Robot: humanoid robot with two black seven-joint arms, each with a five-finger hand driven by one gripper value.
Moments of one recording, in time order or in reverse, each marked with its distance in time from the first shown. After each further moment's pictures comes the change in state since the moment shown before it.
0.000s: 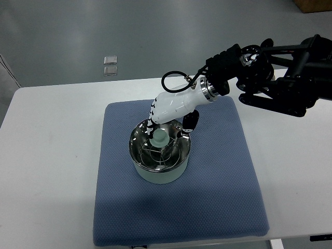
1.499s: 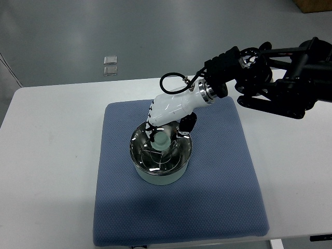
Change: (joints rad) left arm 0.000 0.000 0.000 0.000 0.000 0.000 0.000; right arm -0.001 0.004 0.000 0.014 0.028 -0.002 0.000
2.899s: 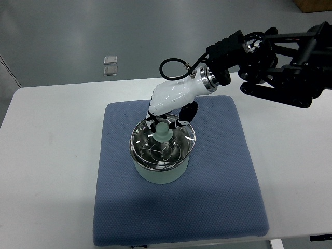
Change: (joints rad) left arm 0.000 0.000 0.000 0.000 0.000 0.000 0.000; right arm 0.060 -0.036 0.012 0.013 0.043 0.045 0.000
